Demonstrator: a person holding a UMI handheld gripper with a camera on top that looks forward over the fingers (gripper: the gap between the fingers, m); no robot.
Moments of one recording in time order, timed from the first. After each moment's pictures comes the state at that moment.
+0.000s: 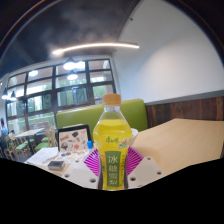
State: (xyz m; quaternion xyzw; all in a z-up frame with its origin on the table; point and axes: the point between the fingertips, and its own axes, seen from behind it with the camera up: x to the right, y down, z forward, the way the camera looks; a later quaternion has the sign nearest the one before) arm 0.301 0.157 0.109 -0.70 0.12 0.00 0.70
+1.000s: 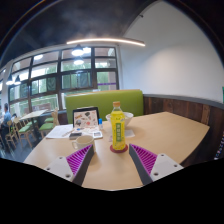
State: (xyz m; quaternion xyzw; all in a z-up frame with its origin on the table) arm 0.230 -0.078 0.118 -0.77 0.09 -0.03 0.63
